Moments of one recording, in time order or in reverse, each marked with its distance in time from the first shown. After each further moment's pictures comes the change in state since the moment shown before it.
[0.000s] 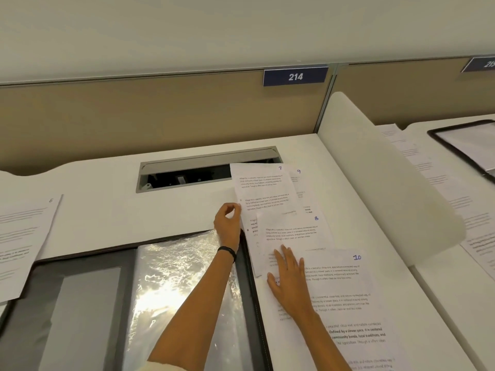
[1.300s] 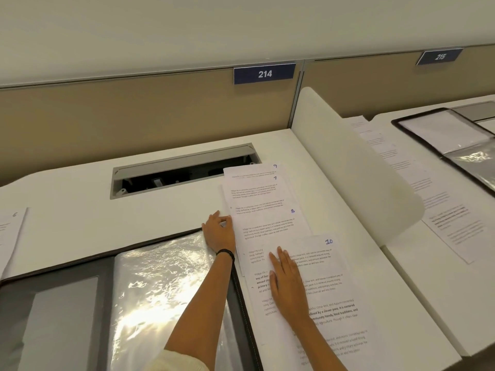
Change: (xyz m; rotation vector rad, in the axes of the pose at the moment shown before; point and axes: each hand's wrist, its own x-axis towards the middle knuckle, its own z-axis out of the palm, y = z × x) left_hand -0.025 -0.020 0.016 0.433 -0.013 -0.019; right_hand -0.034 0.023 -0.001 0.007 0.096 0.091
